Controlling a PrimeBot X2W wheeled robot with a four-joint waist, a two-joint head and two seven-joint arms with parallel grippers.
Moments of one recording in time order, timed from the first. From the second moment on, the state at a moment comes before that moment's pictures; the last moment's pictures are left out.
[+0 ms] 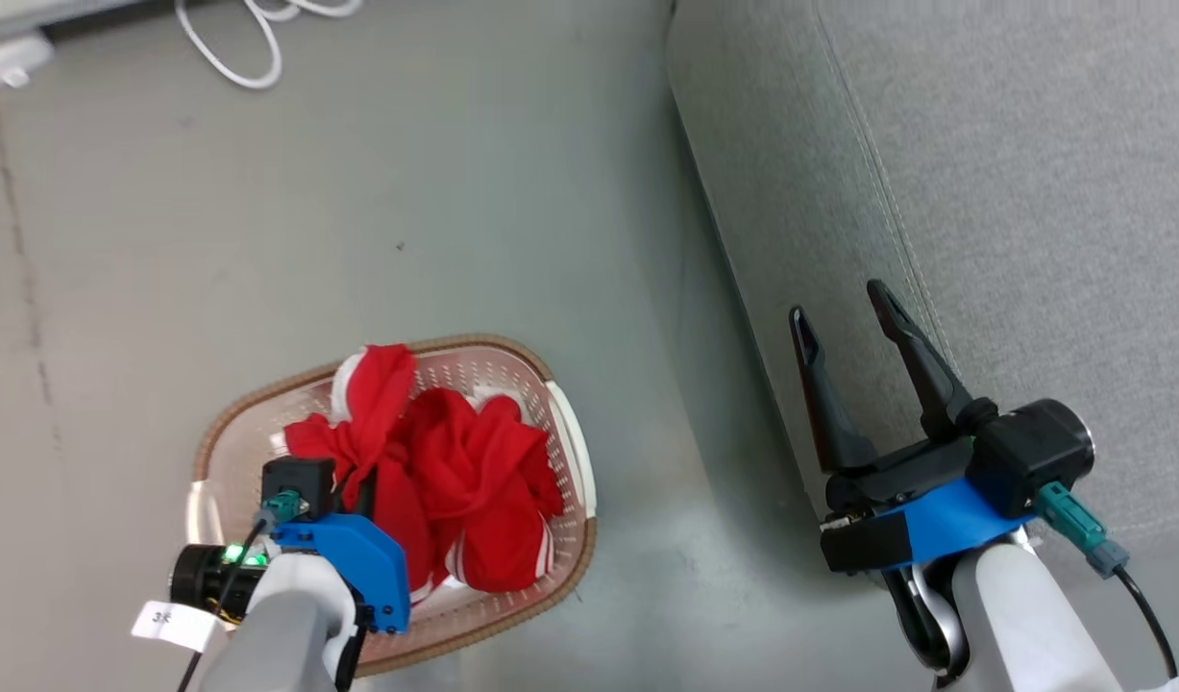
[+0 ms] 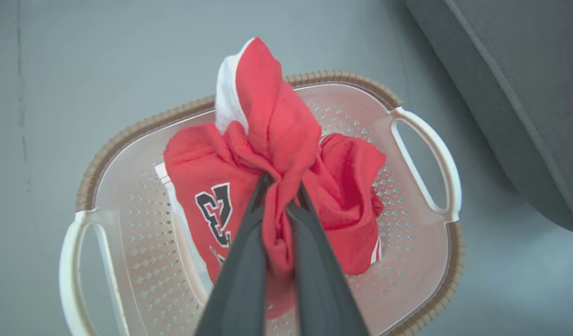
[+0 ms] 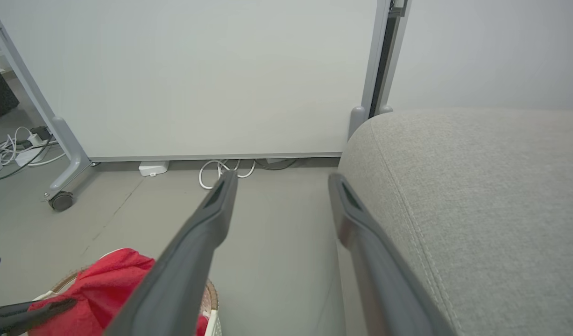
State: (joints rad) left arm -0.57 0.09 -0.26 1.20 -0.22 -0.11 -0.25; right arm -0.29 -0.05 0.16 0.15 0.11 0.13 -0.26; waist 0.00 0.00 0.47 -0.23
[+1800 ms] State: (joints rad) left arm -0.70 0.07 -0.87 0.68 -0.61 -0.13 -0.12; right arm -0.09 -0.05 0.17 0.21 0.10 0.13 -0.20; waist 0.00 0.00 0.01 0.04
